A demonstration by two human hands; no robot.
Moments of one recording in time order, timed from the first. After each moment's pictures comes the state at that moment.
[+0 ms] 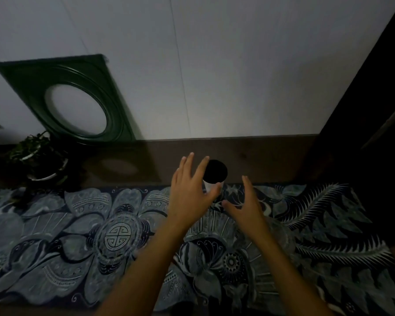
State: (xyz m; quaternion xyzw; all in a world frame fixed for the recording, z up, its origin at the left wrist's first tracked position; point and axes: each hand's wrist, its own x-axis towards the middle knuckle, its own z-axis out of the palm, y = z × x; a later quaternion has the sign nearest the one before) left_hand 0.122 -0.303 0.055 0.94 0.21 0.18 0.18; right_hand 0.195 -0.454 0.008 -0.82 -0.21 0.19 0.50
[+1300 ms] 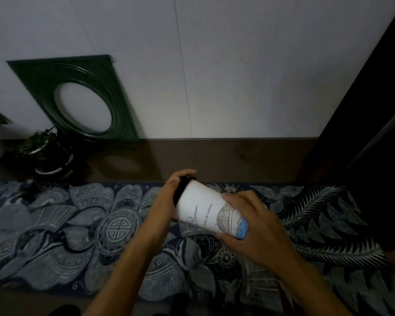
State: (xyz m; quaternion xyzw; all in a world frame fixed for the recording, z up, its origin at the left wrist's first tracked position) left_hand 0.049 -0.330 0.125 0.70 0.28 0.16 0.64; right_hand 0.150 -0.517 0.092 -0.81 -0.49 -0.01 0.32
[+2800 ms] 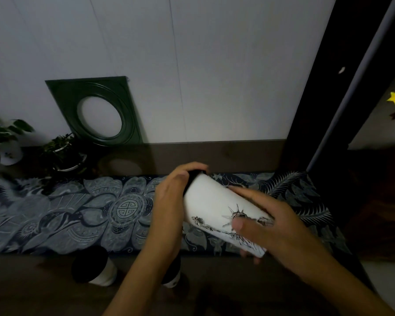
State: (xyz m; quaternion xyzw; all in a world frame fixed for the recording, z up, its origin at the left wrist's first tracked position) left_hand -0.093 -0.488 0.223 0.66 0.19 0.33 0.65; right_hand -0.022 -0.663 0.228 -0.71 -0.33 0.28 0.56
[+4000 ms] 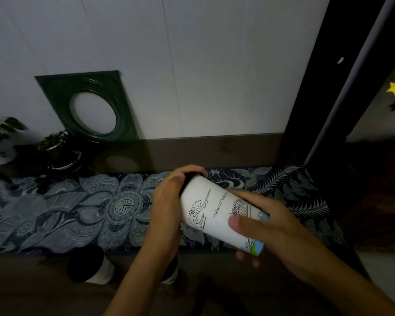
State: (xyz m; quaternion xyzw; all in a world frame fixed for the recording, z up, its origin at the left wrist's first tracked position) left_hand -0.084 -0.488 0.207 0.64 0.22 0.30 0.68; right_hand -0.014 -0.664 0.222 -0.63 -0.26 0.38 0.62
